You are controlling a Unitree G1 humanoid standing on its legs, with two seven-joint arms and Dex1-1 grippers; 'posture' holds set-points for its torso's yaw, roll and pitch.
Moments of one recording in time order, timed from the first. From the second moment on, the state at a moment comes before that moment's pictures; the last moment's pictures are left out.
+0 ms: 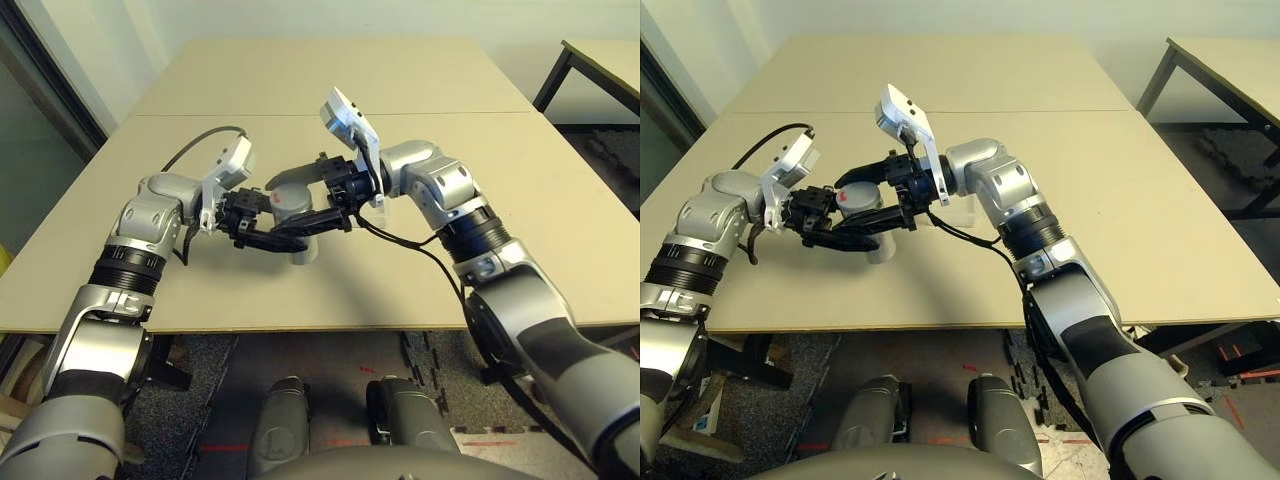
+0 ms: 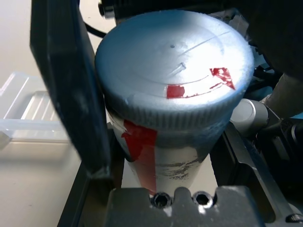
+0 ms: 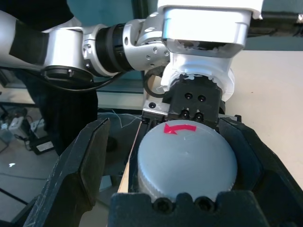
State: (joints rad) left arm -0.75 0.66 -0.20 0.42 -0.39 0.31 -1.61; right arm -1.03 -0.11 0.26 0.48 0.33 0.45 1.35
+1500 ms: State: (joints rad) left arm -0.77 0.65 -0.17 0.57 -0.31 0.18 -1.61; right arm -1.00 -0.20 0.18 0.47 0.34 0.52 1.20
